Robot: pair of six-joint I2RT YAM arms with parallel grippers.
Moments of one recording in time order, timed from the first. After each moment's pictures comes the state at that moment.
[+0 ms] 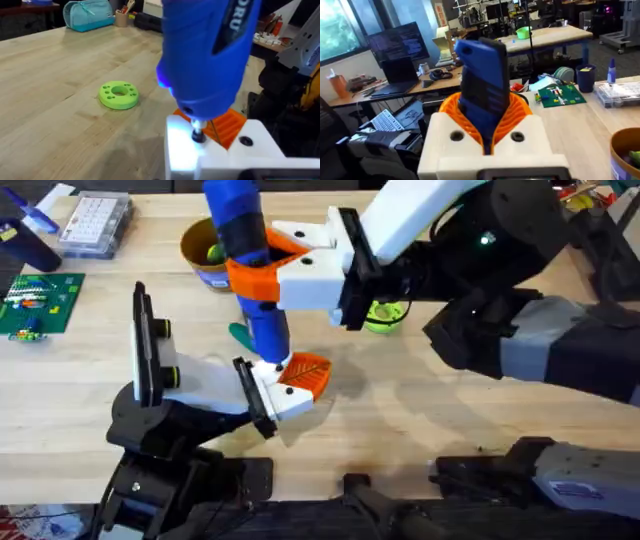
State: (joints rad) left arm -0.24 0.01 0.01 -0.08 0.90 -0.15; right arm 0.73 1.41 0.75 0.99 -0.87 0.49
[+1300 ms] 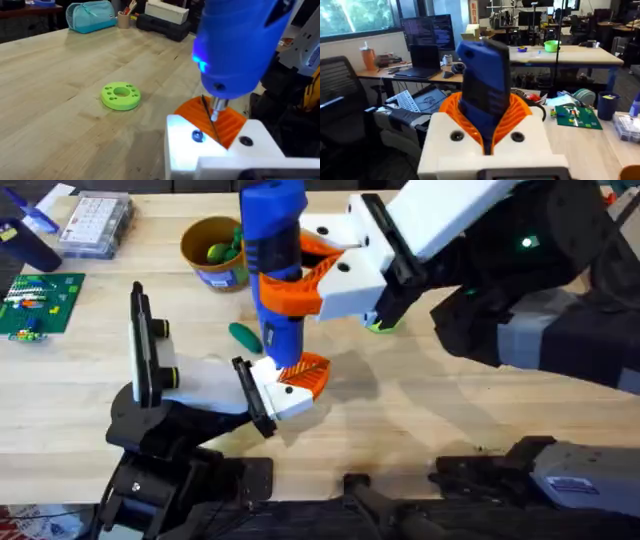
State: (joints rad) left arm -0.24 0.00 0.01 -0.08 0.89 -0.15; right arm 0.65 1.44 0.75 1.29 -1.11 0.58
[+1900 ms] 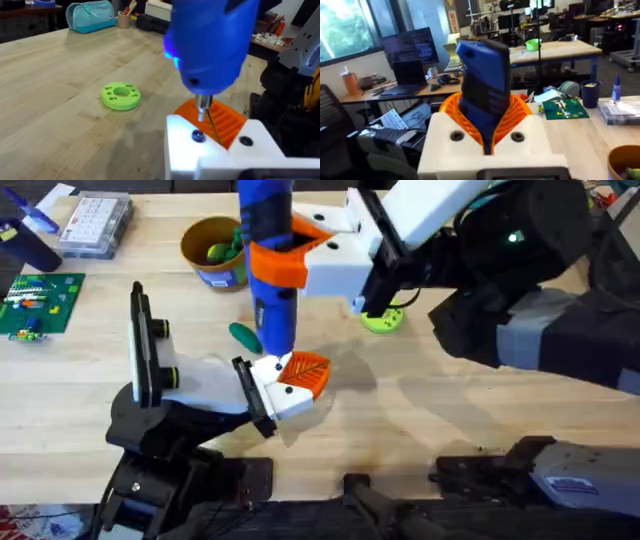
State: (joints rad) left arm -0.24 0.00 0.01 -0.08 0.89 -0.15; right arm 0.65 1.44 0.75 1.21 -0.97 0.59
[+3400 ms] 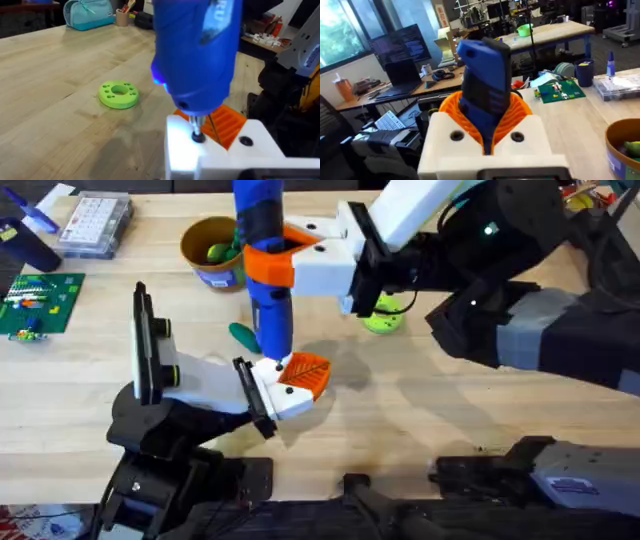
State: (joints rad) left arm -0.24 0.01 0.01 -0.08 0.90 -0.16; right arm 0.66 1.44 0.75 1.05 -0.93 0.55
